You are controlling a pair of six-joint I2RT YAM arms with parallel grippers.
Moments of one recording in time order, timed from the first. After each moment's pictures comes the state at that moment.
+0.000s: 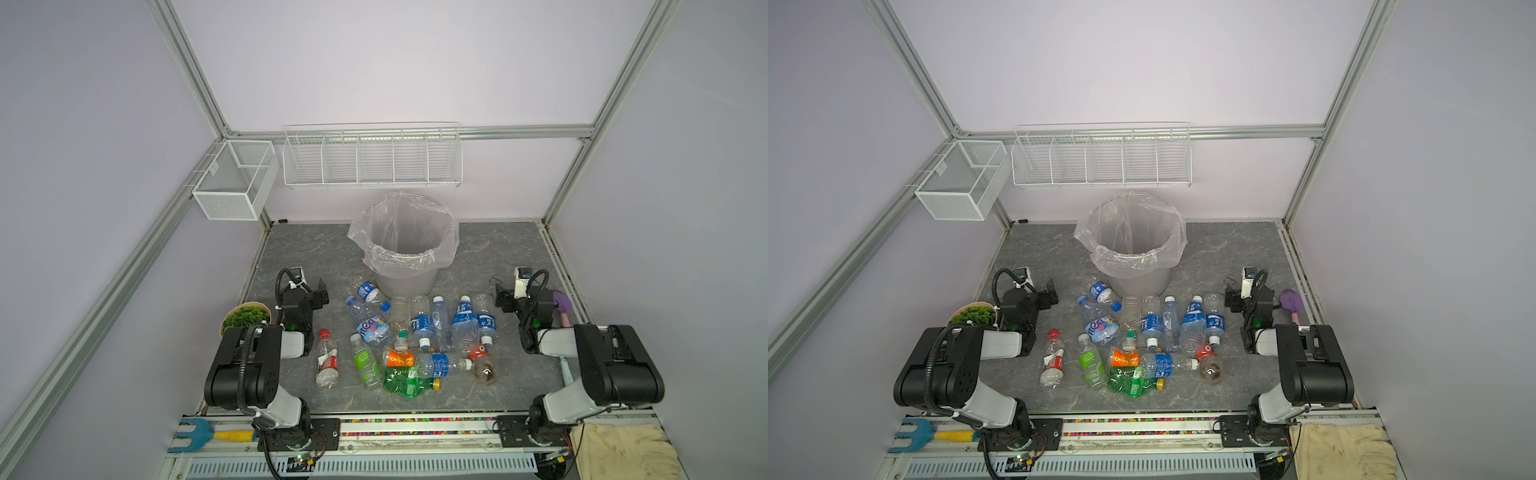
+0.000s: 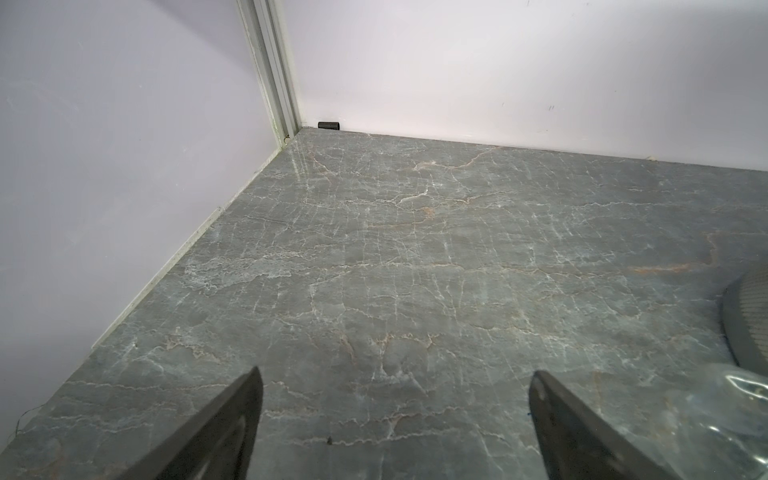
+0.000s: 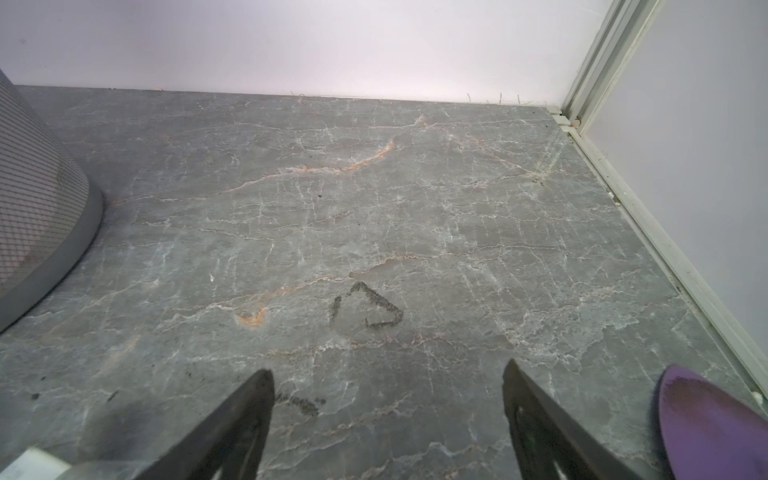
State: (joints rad) left arm -0.04 1.56 0.38 0.88 -0.16 -0.05; right arm -0.01 1.54 0.38 0.78 -0.03 -0.03
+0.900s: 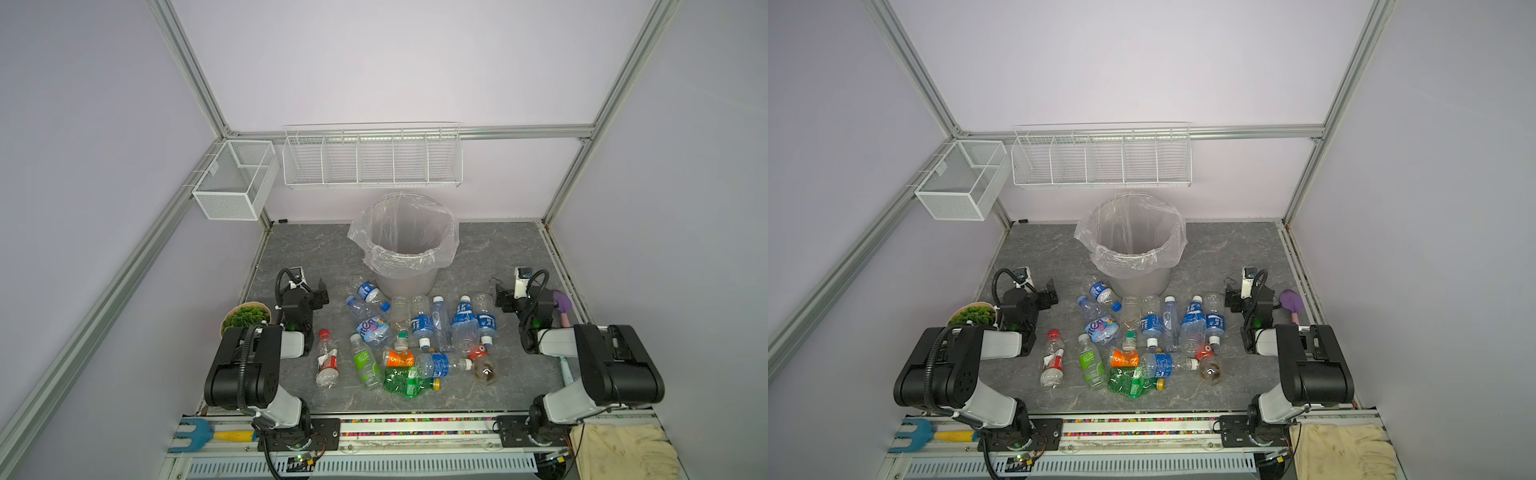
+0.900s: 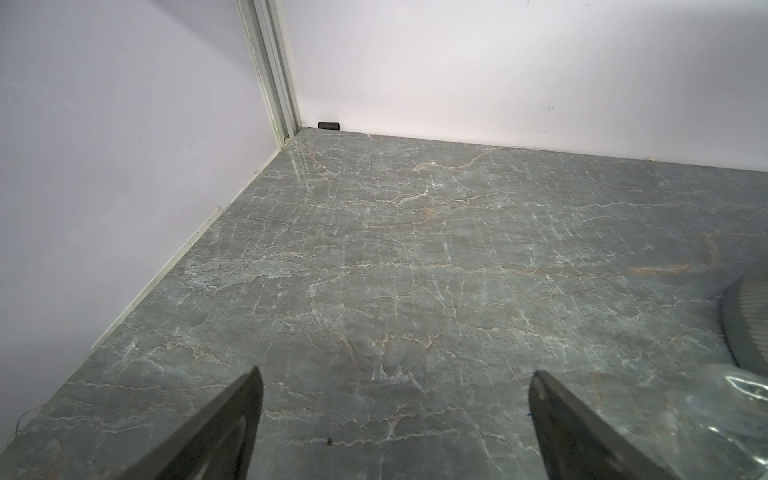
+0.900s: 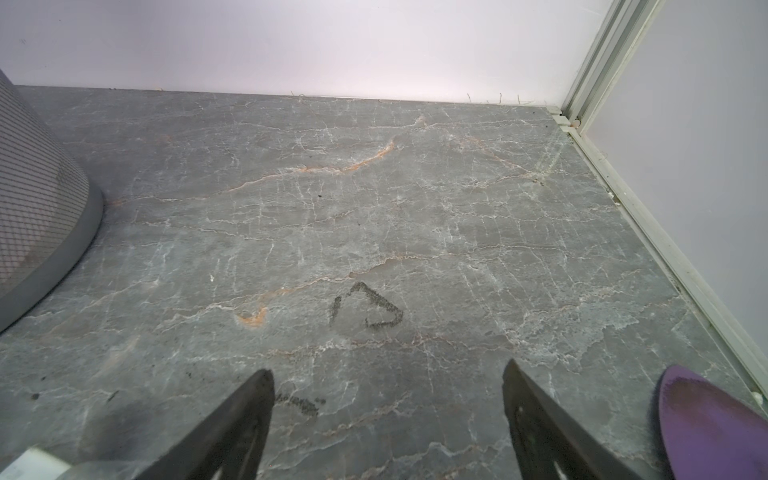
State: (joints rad) left arm -0.04 1.56 0.38 0.88 -0.16 -0.05; right arm -0.01 1.54 0.38 0.78 -0.03 -0.03
